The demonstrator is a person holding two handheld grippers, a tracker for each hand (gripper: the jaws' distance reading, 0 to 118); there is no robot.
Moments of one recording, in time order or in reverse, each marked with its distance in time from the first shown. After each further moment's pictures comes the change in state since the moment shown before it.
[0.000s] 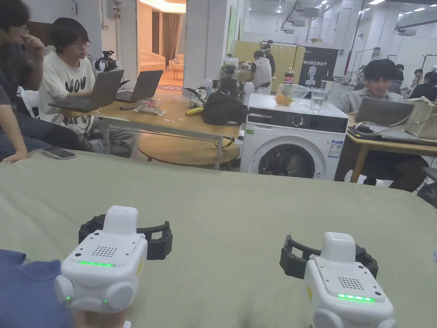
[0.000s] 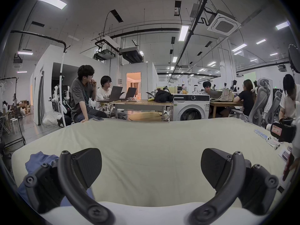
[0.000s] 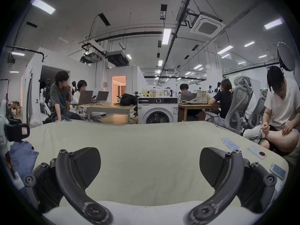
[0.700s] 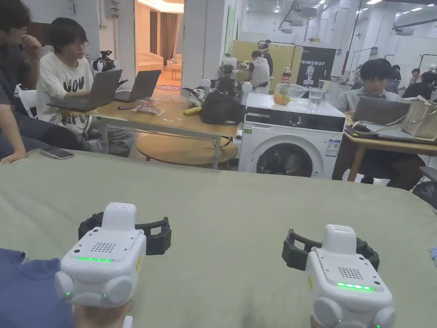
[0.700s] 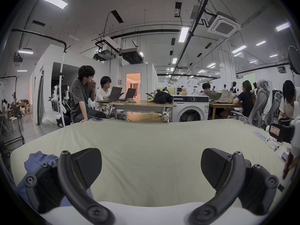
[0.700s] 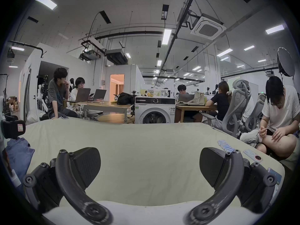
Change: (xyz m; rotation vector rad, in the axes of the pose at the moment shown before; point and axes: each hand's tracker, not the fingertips) left arm 0.000 0.001 0.001 0.012 -0.006 0.028; right arm 0.006 0.009 -0.001 -0.004 -0.032 0.002
